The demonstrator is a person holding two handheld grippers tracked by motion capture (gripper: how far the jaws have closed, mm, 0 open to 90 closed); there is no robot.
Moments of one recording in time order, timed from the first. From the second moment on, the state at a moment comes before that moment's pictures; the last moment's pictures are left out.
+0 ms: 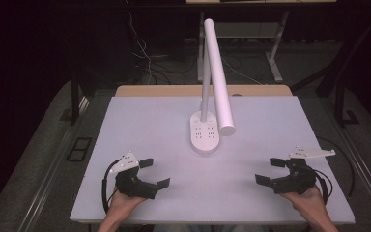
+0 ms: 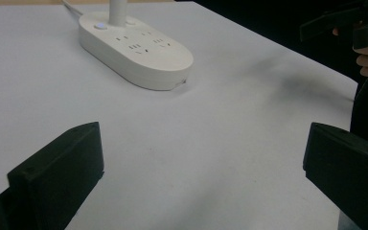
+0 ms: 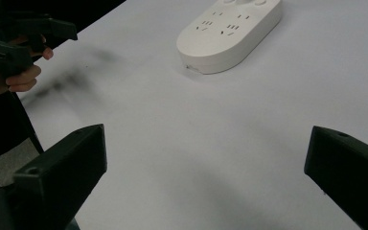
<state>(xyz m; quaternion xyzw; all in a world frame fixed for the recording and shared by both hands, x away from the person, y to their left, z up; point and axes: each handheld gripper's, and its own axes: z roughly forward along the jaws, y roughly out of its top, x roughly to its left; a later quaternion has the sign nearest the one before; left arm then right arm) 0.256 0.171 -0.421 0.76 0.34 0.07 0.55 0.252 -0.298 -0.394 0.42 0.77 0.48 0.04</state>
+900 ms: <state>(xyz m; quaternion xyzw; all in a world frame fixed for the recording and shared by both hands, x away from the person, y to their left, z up) 0.256 0.171 -0.422 0.76 0.34 0.07 0.55 0.286 -0.282 -0.366 0.40 0.79 0.47 0.04</state>
